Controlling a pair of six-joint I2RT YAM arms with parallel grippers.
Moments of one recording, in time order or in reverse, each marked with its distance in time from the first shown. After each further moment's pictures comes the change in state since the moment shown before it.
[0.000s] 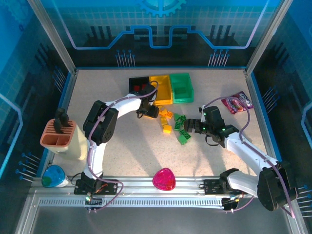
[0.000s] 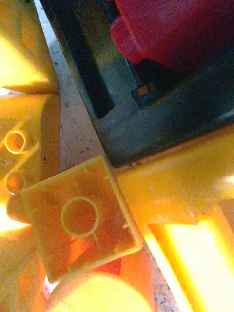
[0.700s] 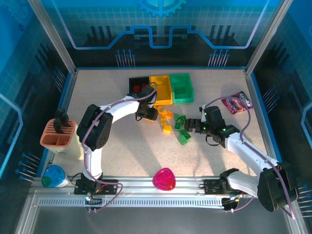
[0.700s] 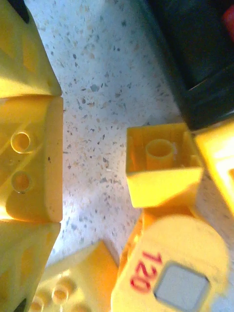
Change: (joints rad) left arm -0.031 -0.138 -0.092 -0.029 0.038 -0.036; right arm -0.006 -0.011 0.000 0.000 -0.003 0.000
